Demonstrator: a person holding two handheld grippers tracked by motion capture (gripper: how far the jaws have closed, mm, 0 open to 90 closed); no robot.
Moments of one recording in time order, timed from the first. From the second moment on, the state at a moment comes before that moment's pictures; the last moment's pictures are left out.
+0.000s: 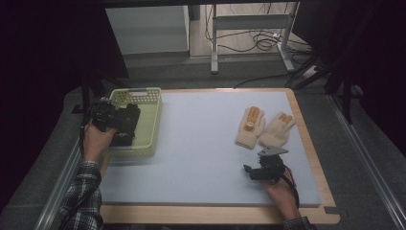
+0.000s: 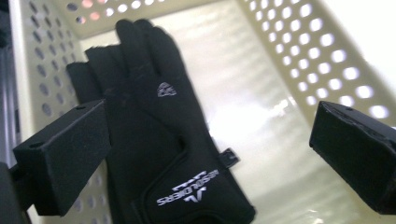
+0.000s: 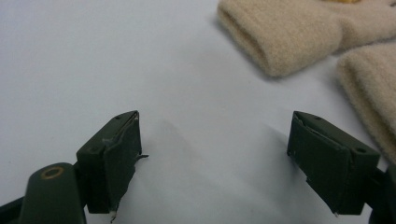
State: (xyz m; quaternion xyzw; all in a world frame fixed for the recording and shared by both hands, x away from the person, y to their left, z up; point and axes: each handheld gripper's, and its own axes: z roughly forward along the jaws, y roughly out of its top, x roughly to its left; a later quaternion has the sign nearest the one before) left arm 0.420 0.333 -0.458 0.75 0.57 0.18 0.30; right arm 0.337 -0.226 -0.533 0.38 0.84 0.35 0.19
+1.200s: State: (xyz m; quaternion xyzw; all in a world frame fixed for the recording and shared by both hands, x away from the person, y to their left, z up) left arm 0.383 0.242 -0.441 0.80 0.44 0.18 0.37; right arm 0.337 -0.226 -0.533 0.38 0.84 0.35 0.19
